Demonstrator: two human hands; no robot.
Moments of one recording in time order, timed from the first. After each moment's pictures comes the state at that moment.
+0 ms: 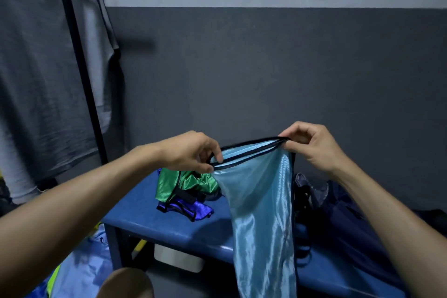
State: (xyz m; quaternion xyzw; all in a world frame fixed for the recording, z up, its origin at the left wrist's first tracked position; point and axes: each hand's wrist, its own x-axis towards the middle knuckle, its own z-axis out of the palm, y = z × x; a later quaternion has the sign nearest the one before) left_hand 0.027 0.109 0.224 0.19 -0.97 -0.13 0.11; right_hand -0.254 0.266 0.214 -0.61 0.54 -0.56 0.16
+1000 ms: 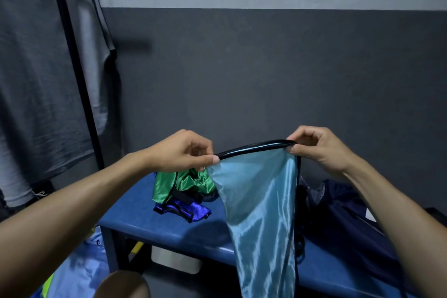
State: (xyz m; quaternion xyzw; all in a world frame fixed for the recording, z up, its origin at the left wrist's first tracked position) left_hand 0.036 0.115 0.218 0.12 -0.95 -0.19 0.21; right_hand -0.276 0.280 0.217 -0.59 0.54 -0.55 0.24
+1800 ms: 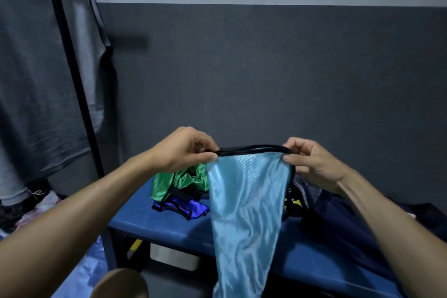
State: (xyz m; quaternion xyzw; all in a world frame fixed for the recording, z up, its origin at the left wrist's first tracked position) left_hand 0.027 0.109 0.205 0.12 -0.93 -0.21 0.27; right_hand -0.267 0.278 0.190 -0.53 0.47 -0.56 0.42
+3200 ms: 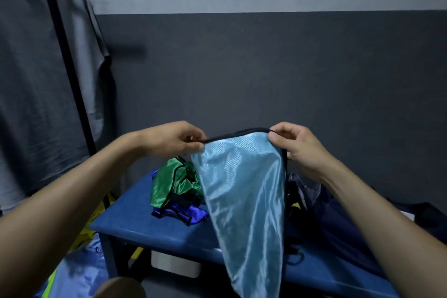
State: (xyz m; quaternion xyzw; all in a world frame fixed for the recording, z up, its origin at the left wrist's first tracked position) left_hand 0.038 0.104 0.255 0.18 -0.95 -0.20 0.13; right_hand -0.238 0.267 0.217 -0.55 0.53 -0.60 0.24
